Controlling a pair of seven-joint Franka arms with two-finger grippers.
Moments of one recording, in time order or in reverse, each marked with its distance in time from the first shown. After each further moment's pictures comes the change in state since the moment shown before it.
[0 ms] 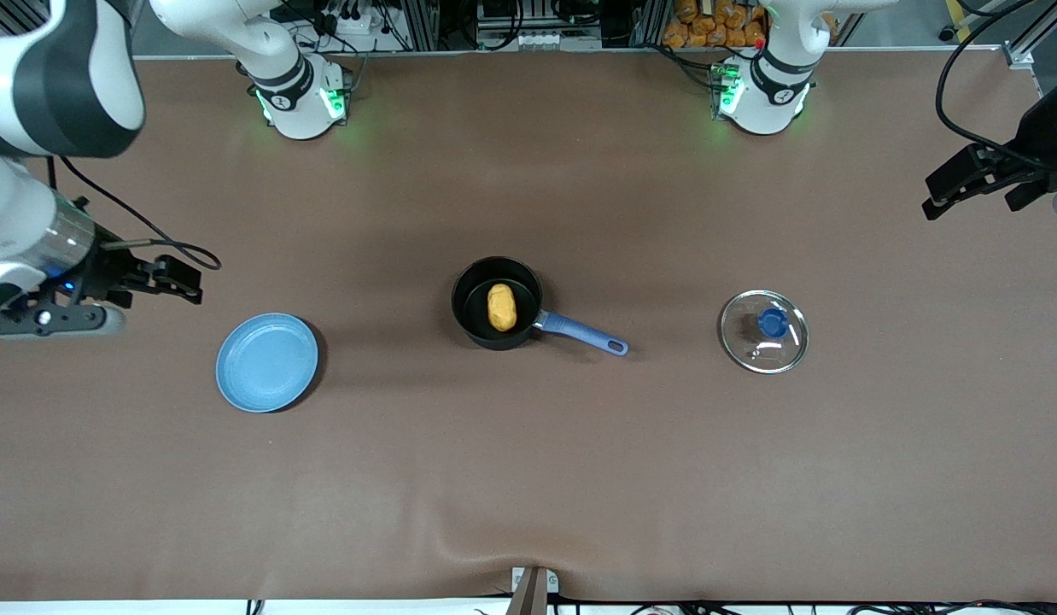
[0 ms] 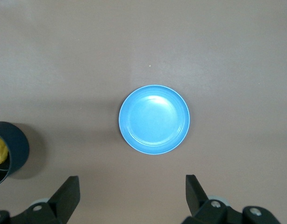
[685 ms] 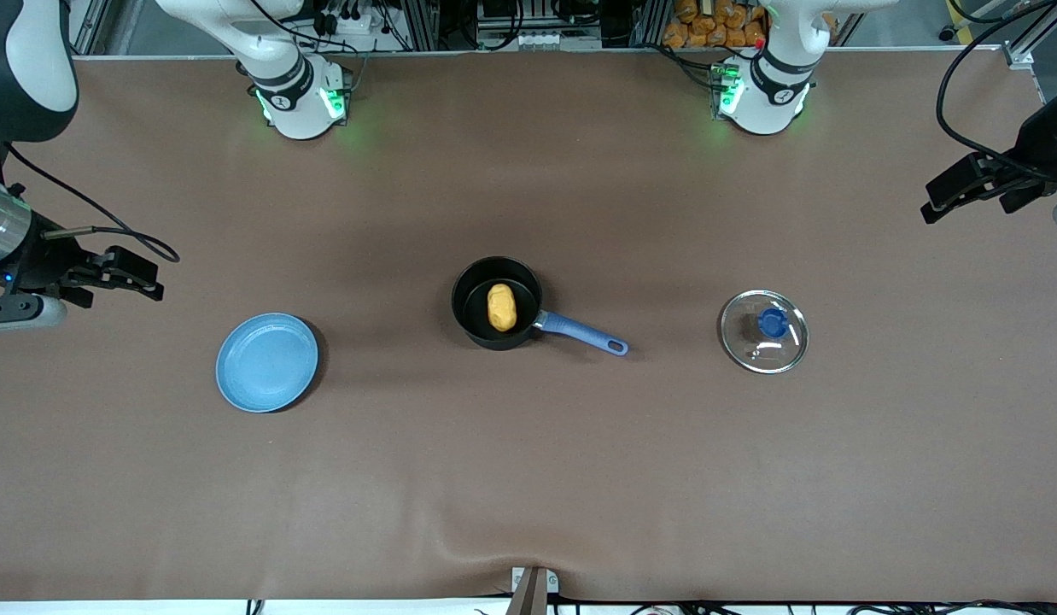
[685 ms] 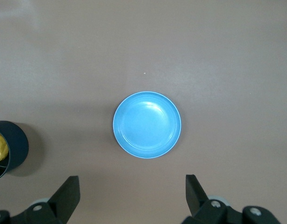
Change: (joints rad) left arm -0.005 -0.003 0.033 -0.042 -0.031 -0.001 -0.008; right arm -0.548 -0.017 0.530 0.028 -0.051 0.001 -0.053
